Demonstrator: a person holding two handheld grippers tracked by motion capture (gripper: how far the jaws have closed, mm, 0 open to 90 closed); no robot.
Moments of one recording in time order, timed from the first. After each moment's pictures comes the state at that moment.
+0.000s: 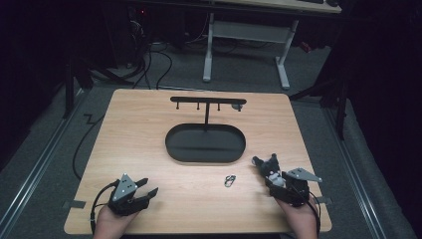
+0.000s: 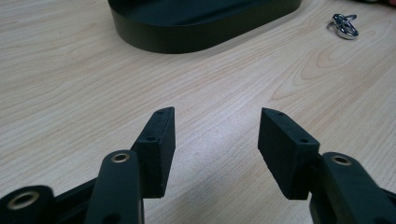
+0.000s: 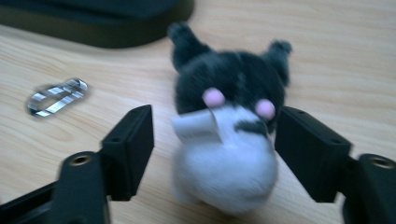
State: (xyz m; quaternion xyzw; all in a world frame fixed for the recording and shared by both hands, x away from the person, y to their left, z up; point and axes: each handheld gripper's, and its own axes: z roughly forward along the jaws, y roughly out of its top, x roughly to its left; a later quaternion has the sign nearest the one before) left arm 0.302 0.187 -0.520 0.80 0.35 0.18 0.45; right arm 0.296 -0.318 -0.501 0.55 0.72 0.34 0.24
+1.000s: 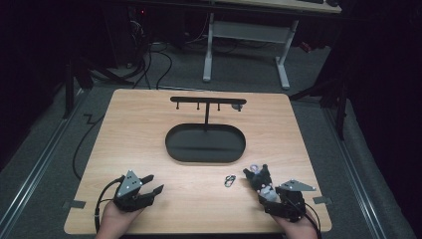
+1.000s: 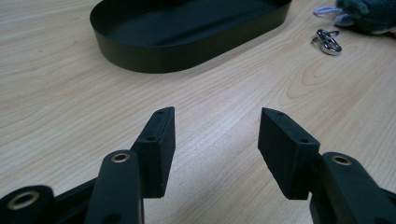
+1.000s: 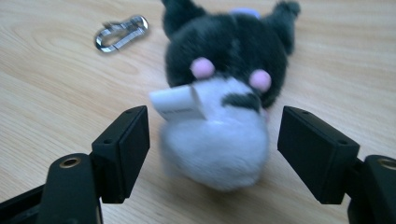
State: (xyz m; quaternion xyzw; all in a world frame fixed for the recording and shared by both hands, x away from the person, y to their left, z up) left arm 0.310 0.176 -0.515 0.80 0.34 0.17 0.47; right arm 0.265 -0.299 -0.501 0.54 0.76 0.32 0.17
